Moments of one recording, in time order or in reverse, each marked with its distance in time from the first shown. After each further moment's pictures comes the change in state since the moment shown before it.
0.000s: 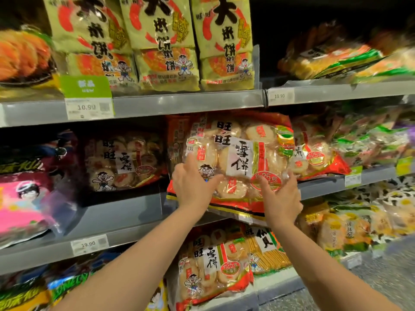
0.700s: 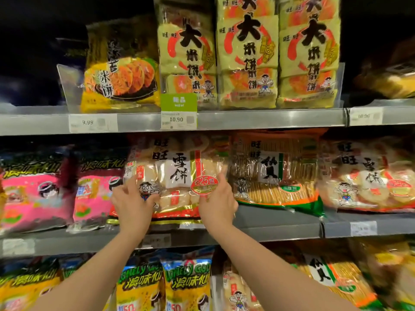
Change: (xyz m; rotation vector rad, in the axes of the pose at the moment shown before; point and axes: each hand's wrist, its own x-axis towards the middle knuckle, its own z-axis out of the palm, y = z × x) left_hand 0.012 -0.196 -0.166 0.305 0.310 -0.276; right_hand -0.138 -0.156 0.142 0.010 -0.501 -0.289
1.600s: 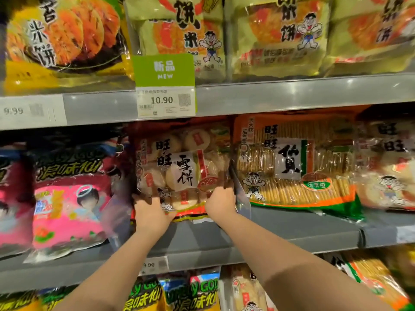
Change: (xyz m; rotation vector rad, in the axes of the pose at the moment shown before) left_hand 0.051 -0.033 0.137 0.365 -0.536 -0.042; right_hand 0.115 0.053 0.097 -0.455 -0.346 0.092
